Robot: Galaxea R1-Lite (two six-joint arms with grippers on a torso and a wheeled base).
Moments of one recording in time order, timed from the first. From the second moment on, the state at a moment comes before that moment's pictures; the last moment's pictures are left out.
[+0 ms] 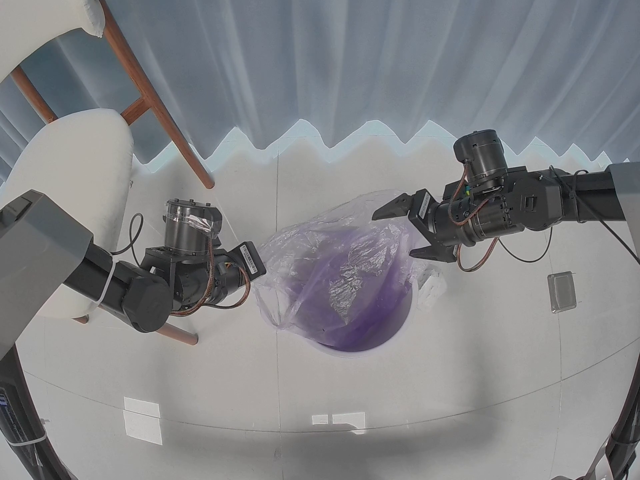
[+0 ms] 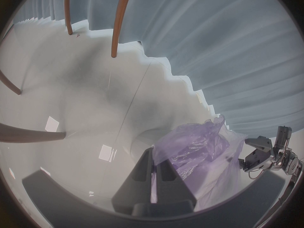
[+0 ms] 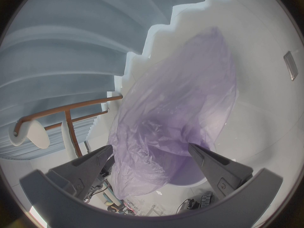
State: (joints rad) left arm -0.39 2.04 -1.03 -0.54 -0.03 -0.70; right arm 0.41 2.08 -1.61 0.19 0.33 0.80
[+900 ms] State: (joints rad) left arm -0.34 1.99 -0.97 -0.54 0.00 -0.70; right arm 0.32 1.93 -1.39 0.33 0.31 0.64
